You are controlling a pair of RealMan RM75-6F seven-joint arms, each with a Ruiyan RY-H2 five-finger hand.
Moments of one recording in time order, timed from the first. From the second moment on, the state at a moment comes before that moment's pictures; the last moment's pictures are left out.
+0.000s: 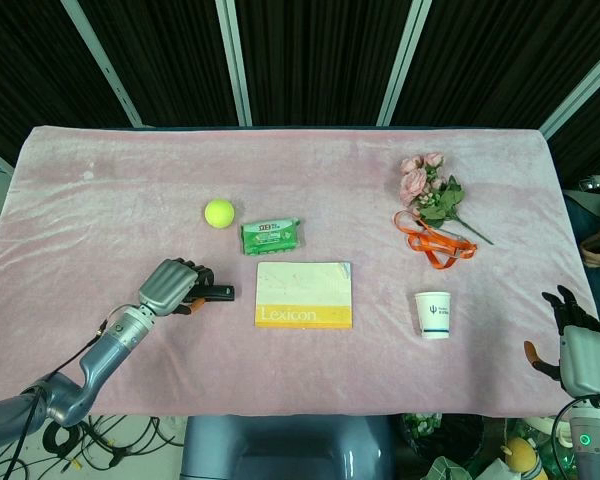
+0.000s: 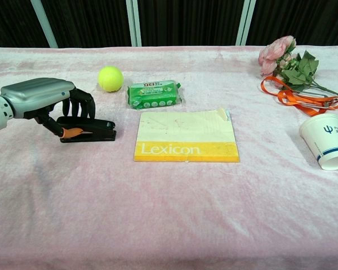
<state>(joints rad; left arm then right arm) -0.71 -1.58 0.00 -1.14 1.48 0.99 -0.06 0.09 -1.11 0.12 -1.76 -1.20 1.37 -0.15</state>
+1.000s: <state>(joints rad) -0.72 -1.57 -0.02 -1.18 1.48 0.97 0.00 0.10 -1.12 0.12 -1.76 -1.20 1.37 -0.16</state>
